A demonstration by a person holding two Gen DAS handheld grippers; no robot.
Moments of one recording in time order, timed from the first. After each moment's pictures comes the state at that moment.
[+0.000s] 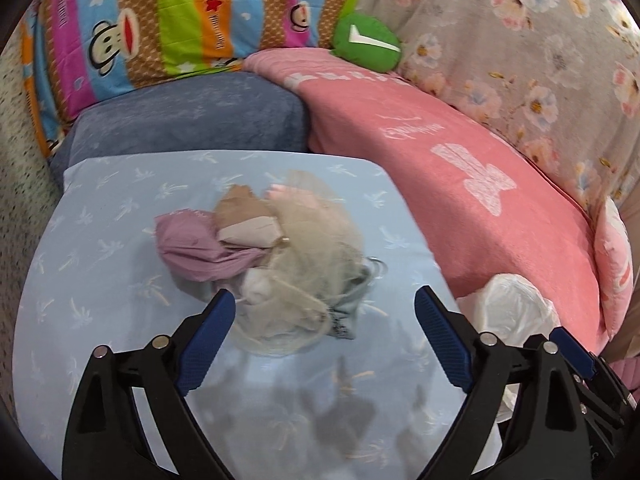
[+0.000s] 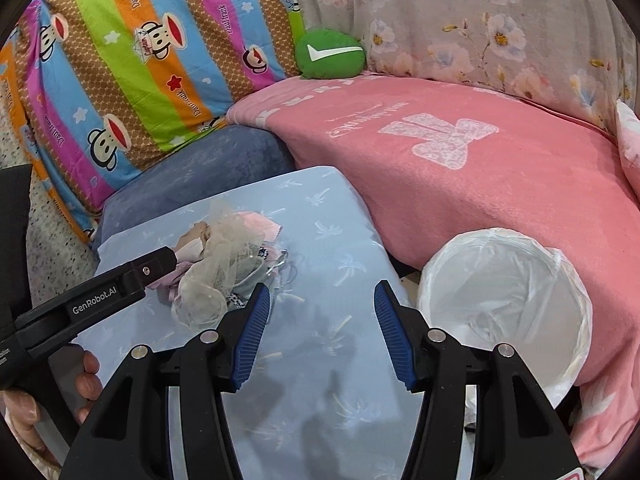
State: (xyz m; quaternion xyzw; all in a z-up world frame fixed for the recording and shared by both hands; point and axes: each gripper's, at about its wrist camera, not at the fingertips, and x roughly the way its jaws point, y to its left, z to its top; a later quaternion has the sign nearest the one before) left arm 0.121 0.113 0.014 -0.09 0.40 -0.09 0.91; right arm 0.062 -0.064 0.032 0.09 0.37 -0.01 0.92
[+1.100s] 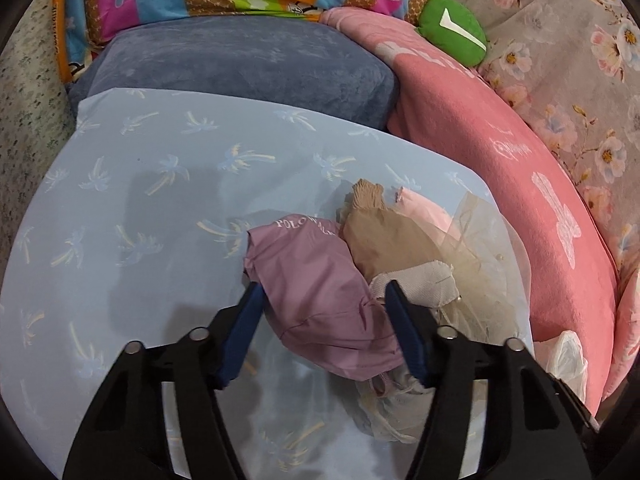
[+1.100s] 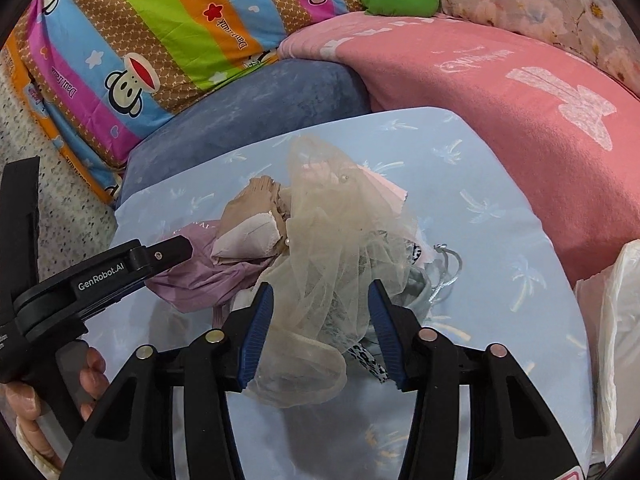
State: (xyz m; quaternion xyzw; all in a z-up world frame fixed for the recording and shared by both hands) left arm 0.210 0.212 -0.053 -0.17 0.47 -0.04 0.86; right arm 0.201 0.051 -0.053 0.10 0.46 0.07 0.88
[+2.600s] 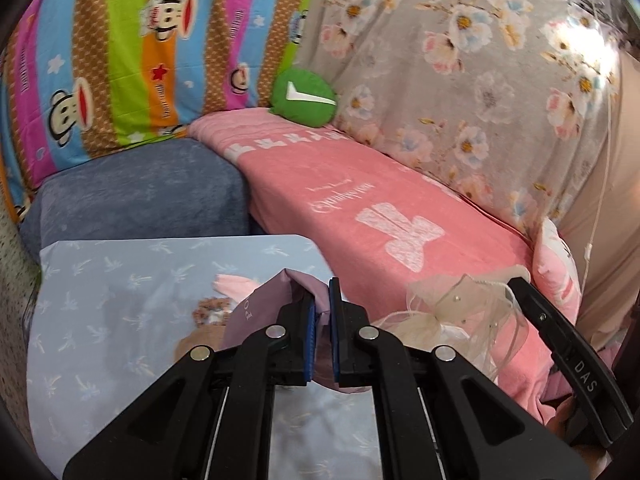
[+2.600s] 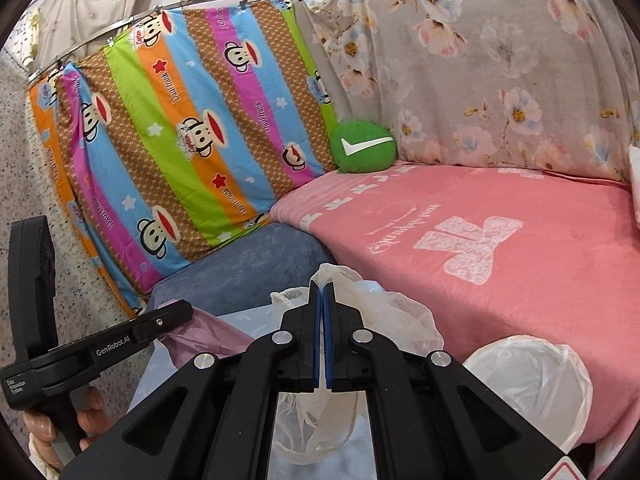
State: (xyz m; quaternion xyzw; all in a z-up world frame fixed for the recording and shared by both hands) left arm 0.114 0.088 0.121 -0.08 0.32 -0.20 0.92; right arm 0.049 -0.103 0.159 0.14 0.21 0.01 0.97
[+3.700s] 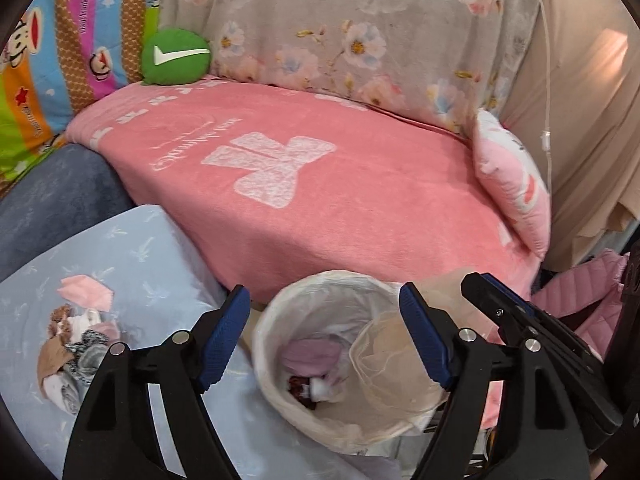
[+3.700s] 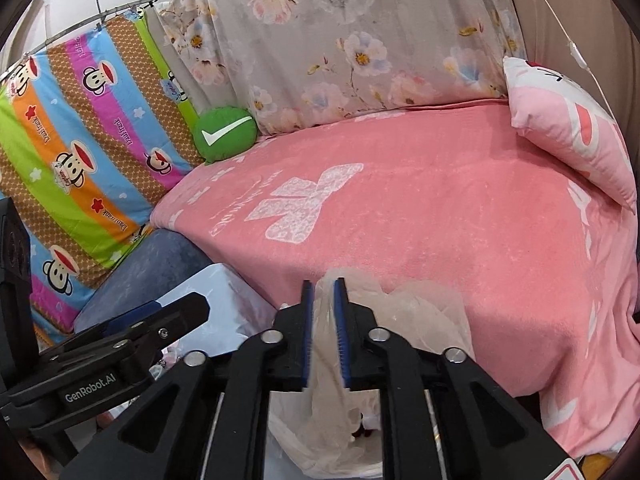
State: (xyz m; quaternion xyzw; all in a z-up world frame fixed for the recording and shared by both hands) left arm 0.109 -0.117 0.065 0.03 0.37 -0.32 0.87; right arm 0.025 -0.290 0.061 0.22 0.28 -0.14 0.92
